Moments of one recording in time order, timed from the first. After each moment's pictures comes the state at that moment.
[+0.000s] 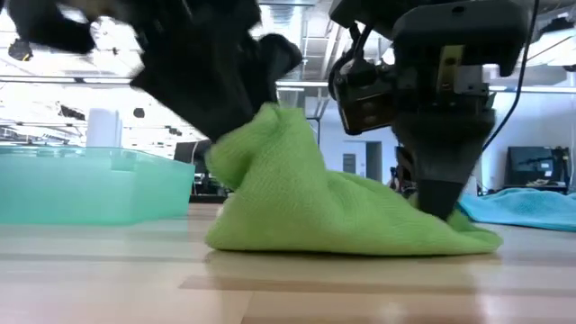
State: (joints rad) left arm -0.50 1.99 1.41 -0.50 -0.25 -0.03; right arm 0.33 1.92 1.12 -0.42 -0.23 0.70
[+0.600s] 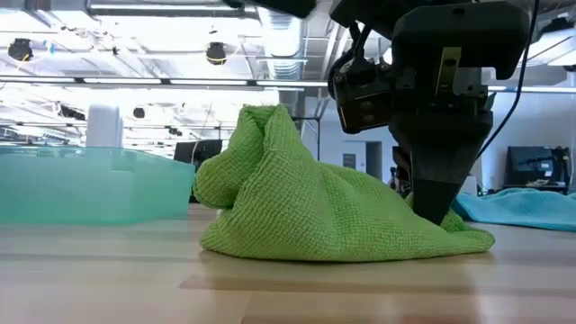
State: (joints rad) left arm -0.61 1.90 1.38 -0.27 -0.45 -0.09; right arm 0.33 1.92 1.12 -0.40 -0.22 0.68
